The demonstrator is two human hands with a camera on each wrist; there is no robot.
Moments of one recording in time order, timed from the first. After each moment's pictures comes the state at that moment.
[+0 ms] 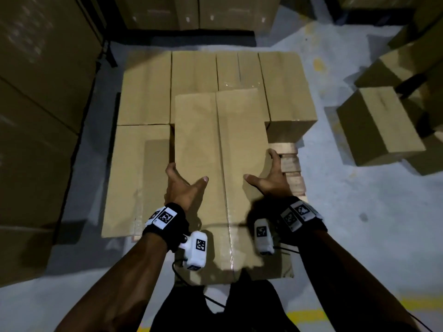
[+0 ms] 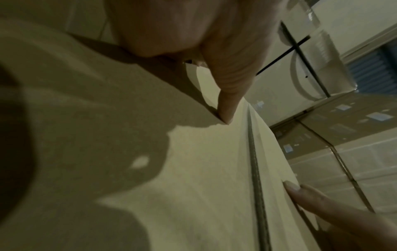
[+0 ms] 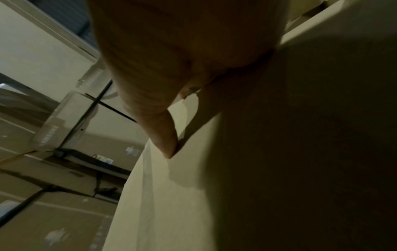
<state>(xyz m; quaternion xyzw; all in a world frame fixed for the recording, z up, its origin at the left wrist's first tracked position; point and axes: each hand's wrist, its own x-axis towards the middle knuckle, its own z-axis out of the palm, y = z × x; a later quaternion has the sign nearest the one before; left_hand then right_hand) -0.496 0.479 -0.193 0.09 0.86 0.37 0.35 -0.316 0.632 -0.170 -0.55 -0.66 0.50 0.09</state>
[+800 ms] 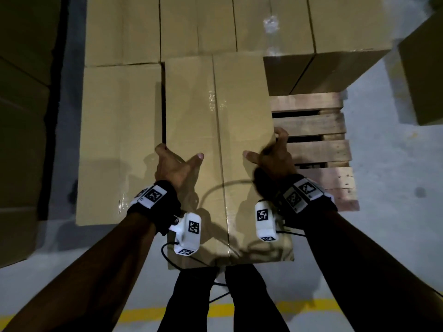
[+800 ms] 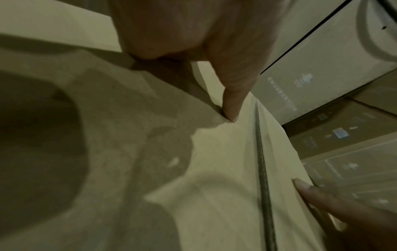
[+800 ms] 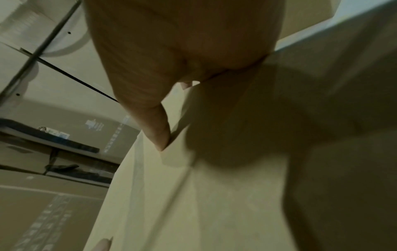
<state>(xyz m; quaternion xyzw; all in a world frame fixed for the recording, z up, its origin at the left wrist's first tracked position) -0.550 0.487 -0.394 0.05 0.88 0.32 0.34 -0.373 0.646 -0.391 -0.58 -0.63 0.52 0.03</state>
